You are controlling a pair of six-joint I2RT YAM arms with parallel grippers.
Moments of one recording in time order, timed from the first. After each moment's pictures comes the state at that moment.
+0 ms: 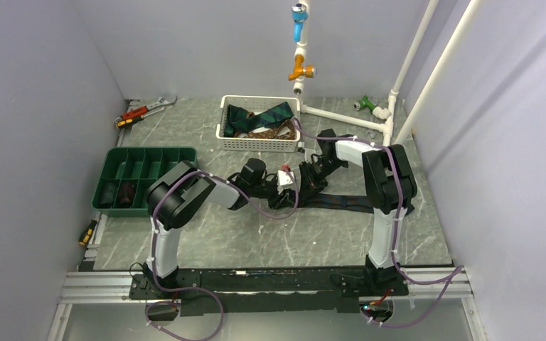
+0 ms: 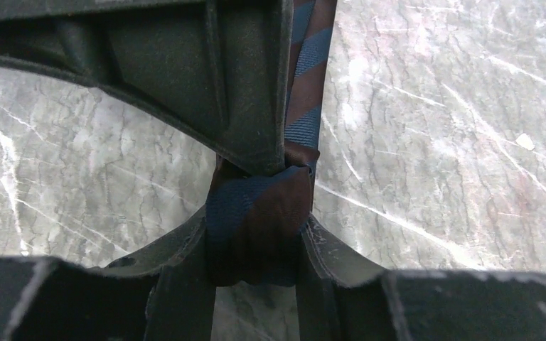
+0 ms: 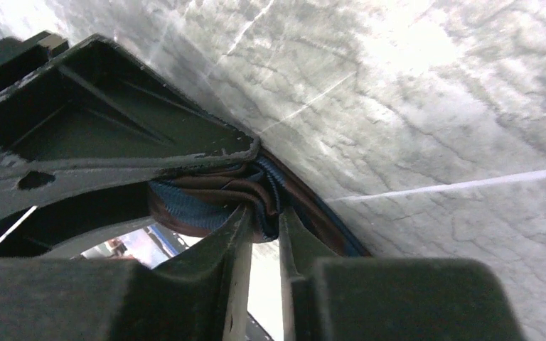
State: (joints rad) left arm -0.73 2.02 0.90 0.64 0.71 0.28; right arm 0.29 2.03 1.29 -0.77 -0.71 -0.06
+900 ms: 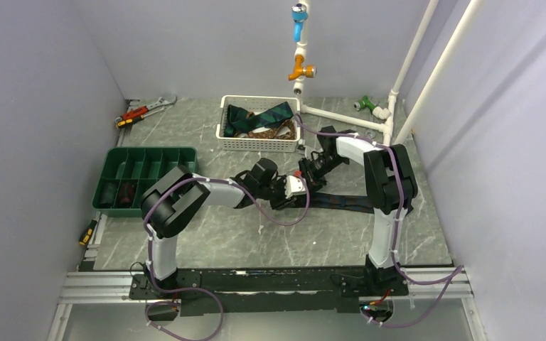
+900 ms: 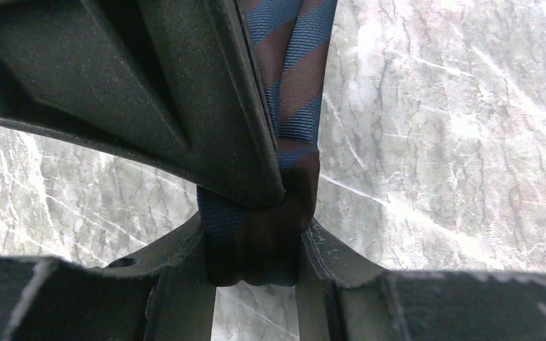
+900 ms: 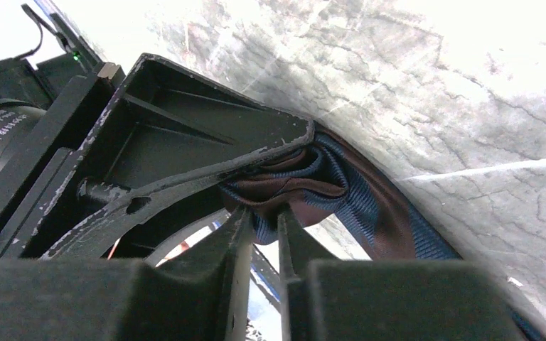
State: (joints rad) left arm -0.80 1.93 0.97 0.31 0.49 0.48; right arm 0.28 2.02 1.34 -0.88 -0.79 -0.01
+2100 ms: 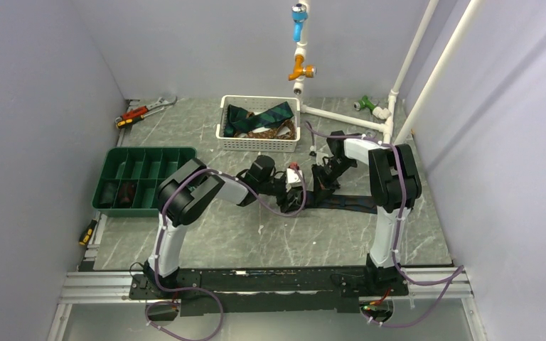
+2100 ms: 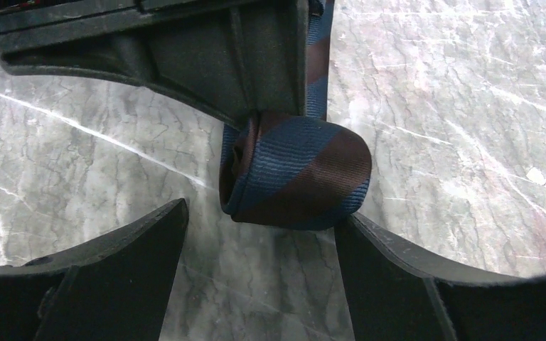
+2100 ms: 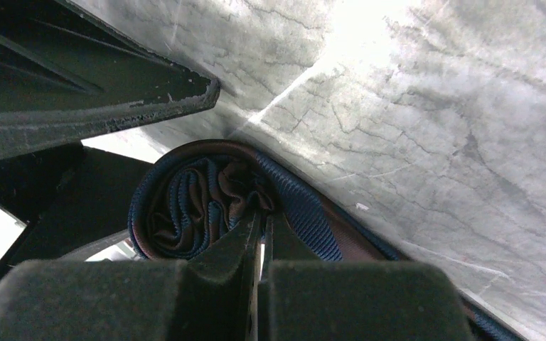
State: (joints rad) left arm -0.76 2.10 1.03 0.62 0.75 0.29; right arm 0.21 2.02 1.28 -0.89 -0.59 -0.05
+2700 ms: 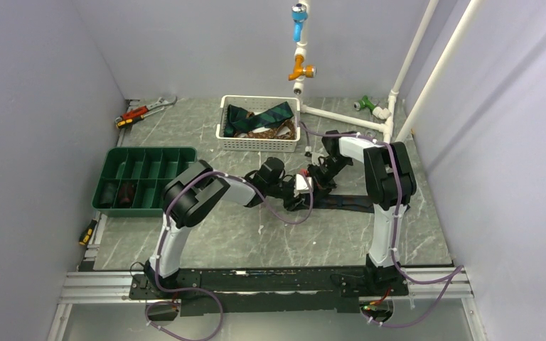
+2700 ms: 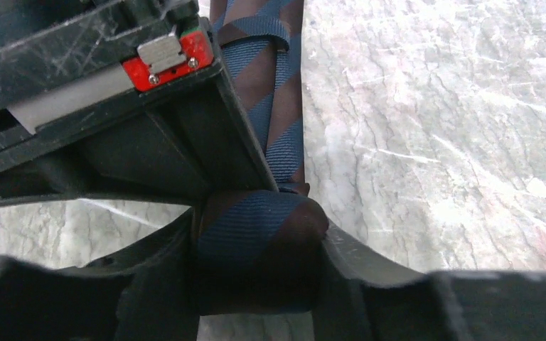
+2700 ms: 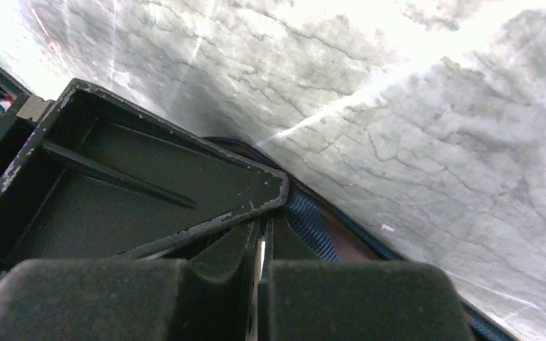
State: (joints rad) left arm -0.81 2.13 1.10 0.57 0.74 0.39; right arm 0.24 2.07 1.34 -0.94 -0.60 -0.05
